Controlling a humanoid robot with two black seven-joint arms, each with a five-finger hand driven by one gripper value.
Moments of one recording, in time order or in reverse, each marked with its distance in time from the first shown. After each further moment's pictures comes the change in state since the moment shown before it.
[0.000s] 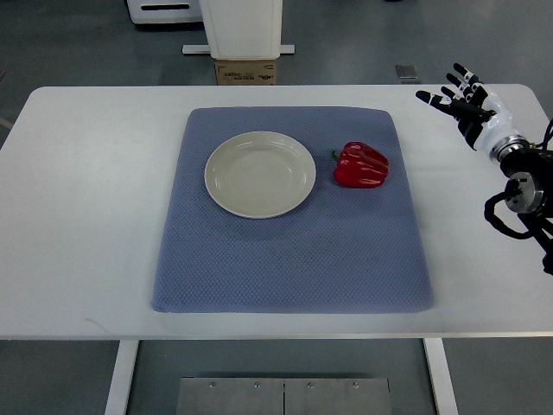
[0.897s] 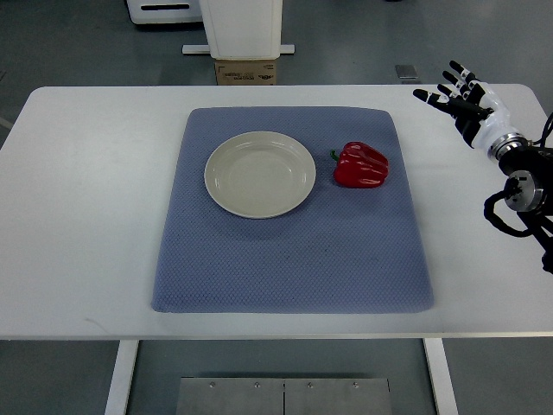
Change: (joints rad) left arm 0.000 0.000 0.000 0.000 0.000 0.000 0.000; right arm 0.009 0.002 -0.003 -0.003 -0.007 0.022 0.000
